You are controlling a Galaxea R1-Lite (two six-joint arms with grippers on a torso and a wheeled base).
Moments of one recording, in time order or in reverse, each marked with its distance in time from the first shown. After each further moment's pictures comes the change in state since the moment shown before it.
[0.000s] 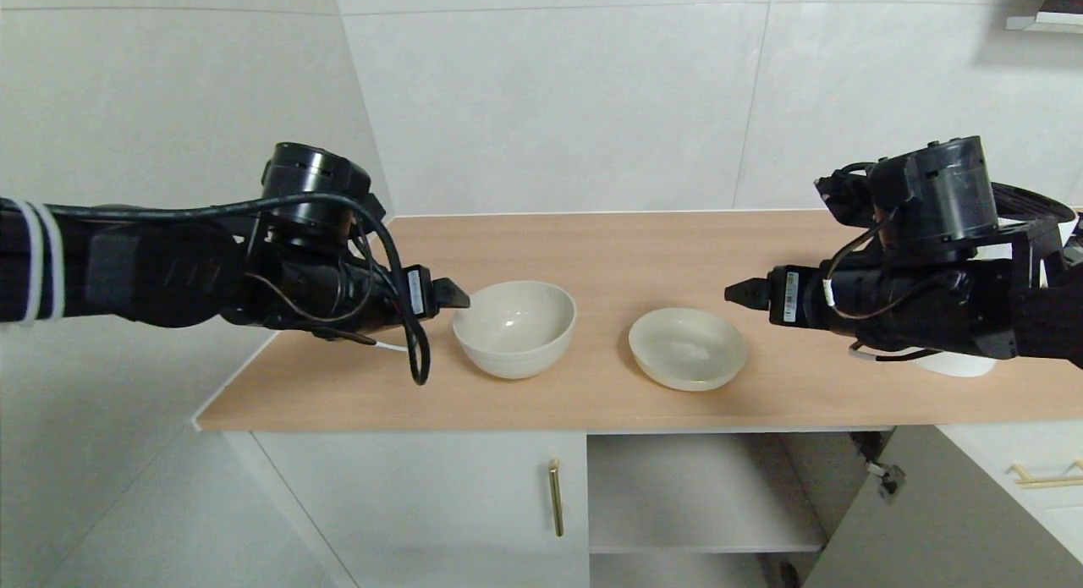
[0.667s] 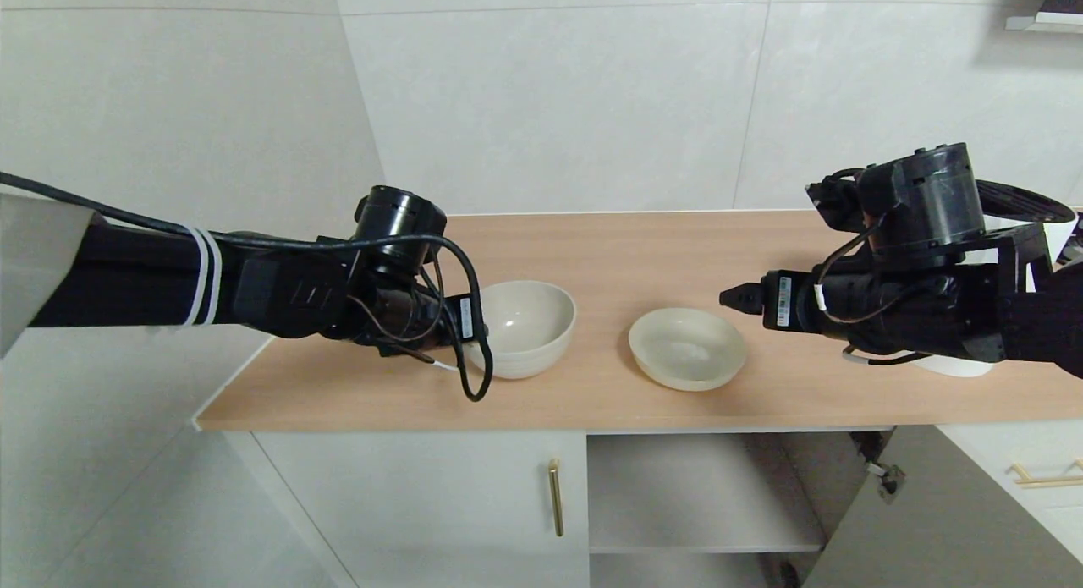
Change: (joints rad) left arm -0.069 0.147 -0.061 -0.004 0.055 -0.012; right arm 0.006 0.012 0.000 -0.004 -0.003 0.000
